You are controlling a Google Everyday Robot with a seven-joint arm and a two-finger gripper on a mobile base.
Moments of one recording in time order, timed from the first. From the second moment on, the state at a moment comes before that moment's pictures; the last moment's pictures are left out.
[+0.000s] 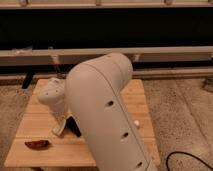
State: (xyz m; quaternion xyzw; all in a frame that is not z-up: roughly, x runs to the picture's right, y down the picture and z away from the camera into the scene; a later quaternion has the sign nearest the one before) arm -0.257 0.165 0.837 -0.29 0.13 0.48 0.82
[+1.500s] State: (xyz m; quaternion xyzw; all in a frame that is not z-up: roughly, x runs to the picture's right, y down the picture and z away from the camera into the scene) arm -0.248 0.157 0.843 -0.28 0.13 0.48 0.82
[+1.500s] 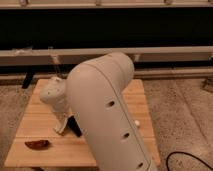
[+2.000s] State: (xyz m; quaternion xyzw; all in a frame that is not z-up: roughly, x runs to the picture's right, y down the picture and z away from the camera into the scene) arm -0.245 0.153 0.845 -0.28 0.13 0.49 0.82
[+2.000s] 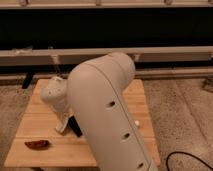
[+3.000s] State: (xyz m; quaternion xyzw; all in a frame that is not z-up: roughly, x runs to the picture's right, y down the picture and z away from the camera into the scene) arm -0.238 0.147 0.848 -0.27 0.13 0.49 0.82
